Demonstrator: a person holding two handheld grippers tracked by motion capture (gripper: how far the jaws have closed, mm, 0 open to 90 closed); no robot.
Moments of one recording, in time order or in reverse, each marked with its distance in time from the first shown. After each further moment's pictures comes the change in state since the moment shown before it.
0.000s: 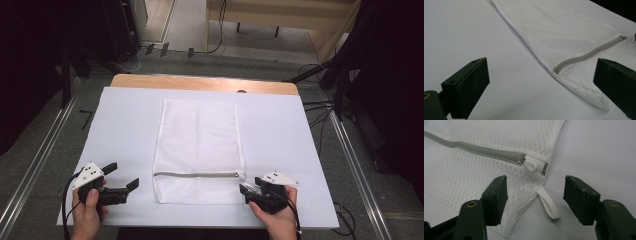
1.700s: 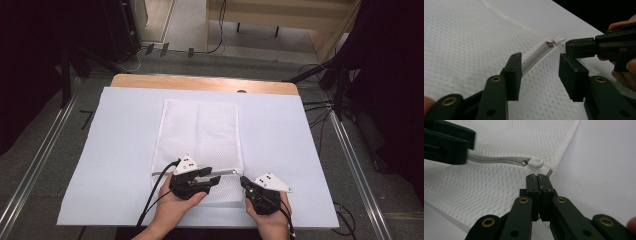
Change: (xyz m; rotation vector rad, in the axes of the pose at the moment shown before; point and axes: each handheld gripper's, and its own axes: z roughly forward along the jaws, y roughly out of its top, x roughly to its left) left arm -0.163 0.047 0.140 0.179 -0.312 0.024; right arm 0.028 0.006 -0.008 -0.113 -0.055 -0.076
